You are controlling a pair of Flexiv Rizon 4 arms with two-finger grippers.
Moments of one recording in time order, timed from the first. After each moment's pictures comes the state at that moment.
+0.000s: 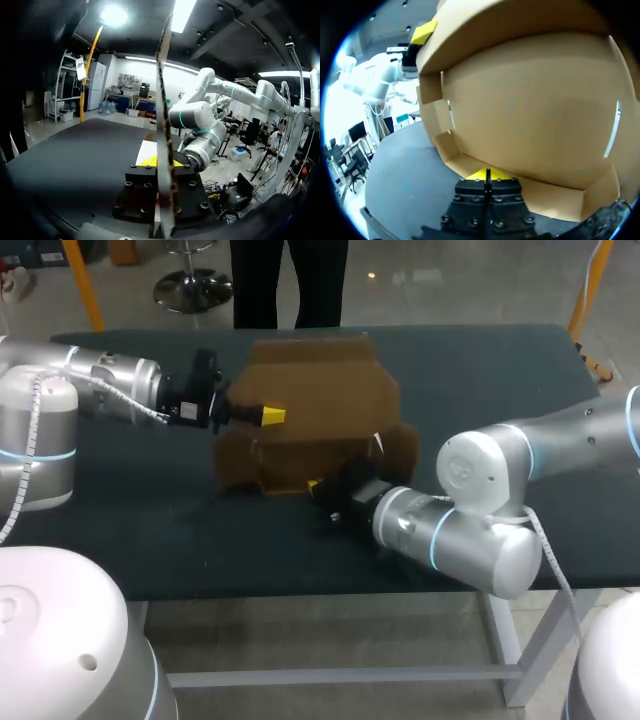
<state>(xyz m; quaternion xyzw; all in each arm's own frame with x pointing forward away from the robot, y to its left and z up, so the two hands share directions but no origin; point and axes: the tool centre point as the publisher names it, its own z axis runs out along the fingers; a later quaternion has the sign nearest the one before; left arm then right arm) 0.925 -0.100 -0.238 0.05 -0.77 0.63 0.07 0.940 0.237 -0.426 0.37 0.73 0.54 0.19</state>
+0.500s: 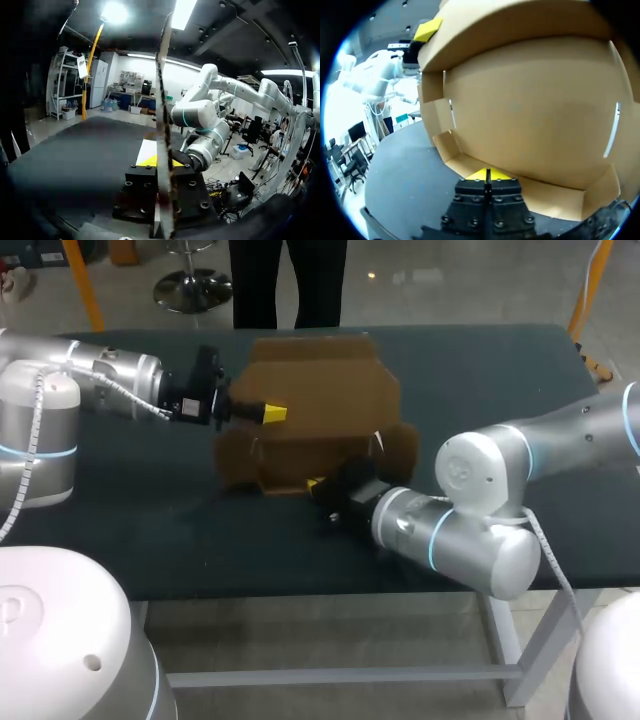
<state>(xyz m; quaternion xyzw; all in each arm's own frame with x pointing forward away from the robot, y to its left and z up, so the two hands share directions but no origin) 0.928 -0.101 -0.238 0.06 -0.78 0.62 0.06 0.940 0.238 -0.426 0.37 0.73 0.54 0.19</state>
